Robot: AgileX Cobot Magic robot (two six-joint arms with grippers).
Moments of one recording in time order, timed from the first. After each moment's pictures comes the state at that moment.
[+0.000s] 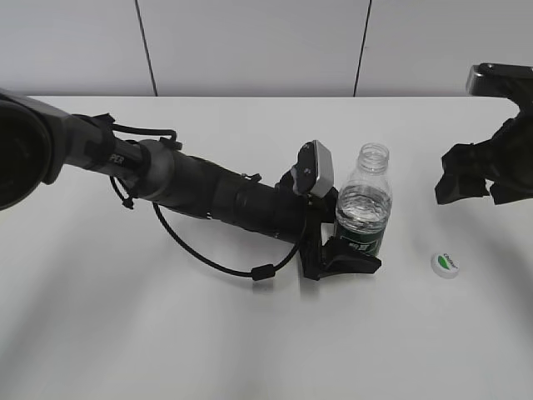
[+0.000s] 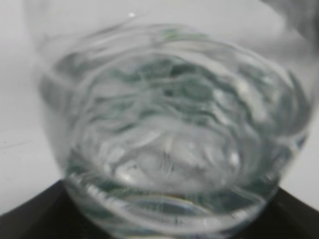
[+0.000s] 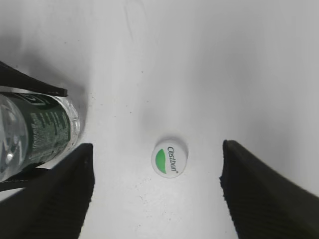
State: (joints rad) left arm -0.61 2.48 -1.52 -1.74 0.92 2.41; right arm 0.11 1.60 -0.91 0.23 0.56 -0.15
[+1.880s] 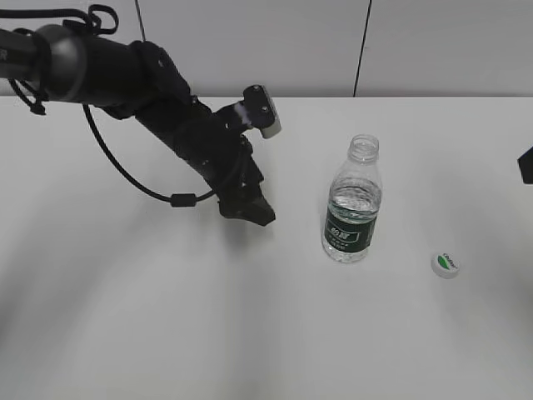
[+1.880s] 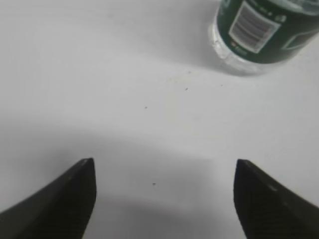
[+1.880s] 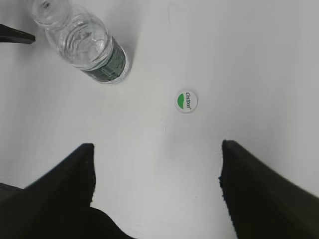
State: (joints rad) left arm -0.51 2.18 -1.52 -0.71 0.68 1.41; right arm 0.11 1.10 -0.90 0.24 0.92 -0.20
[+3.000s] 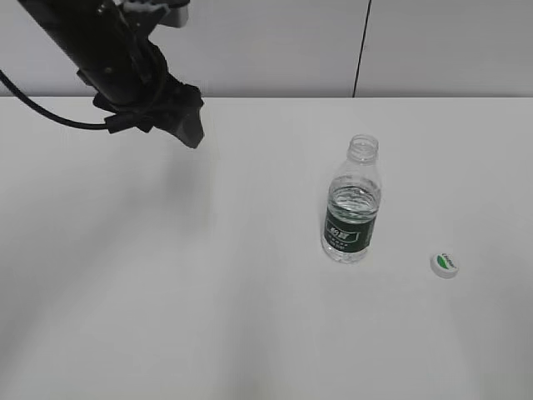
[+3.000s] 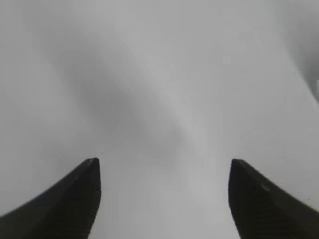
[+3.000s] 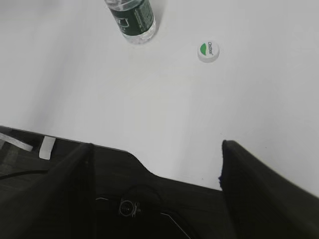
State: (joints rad) left arm -0.47 1.85 -1.47 -0.10 0.83 0.17; right arm 0.11 0.30 -0.54 0.28 1.10 -0.13
